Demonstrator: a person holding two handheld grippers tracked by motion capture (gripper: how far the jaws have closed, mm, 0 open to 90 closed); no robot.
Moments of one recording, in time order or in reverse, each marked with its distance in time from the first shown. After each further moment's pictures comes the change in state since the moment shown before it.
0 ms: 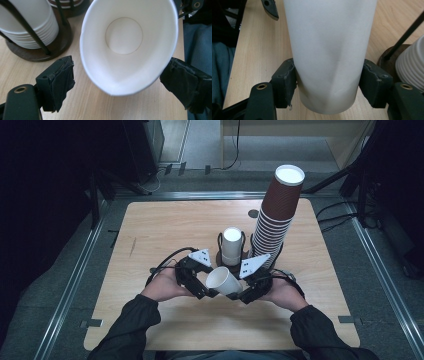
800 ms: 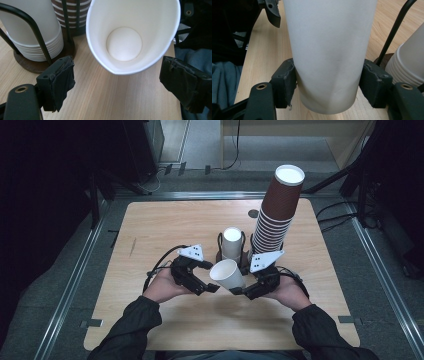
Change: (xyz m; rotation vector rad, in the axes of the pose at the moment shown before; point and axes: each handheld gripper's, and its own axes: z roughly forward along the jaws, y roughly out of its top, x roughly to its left) left arm 0.003 -0.007 -0.007 -0.177 -0.021 -0.067; right arm -0.006 -0.007 -0.017 -0.153 0.005 0.060
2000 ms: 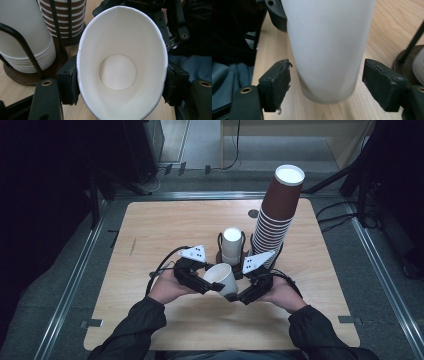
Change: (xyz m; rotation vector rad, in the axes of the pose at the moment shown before) left arm -0.006 0.003 0.003 -0.050 -0.027 0.016; right arm 0.003 0.001 0.018 0.053 0.078 0.076
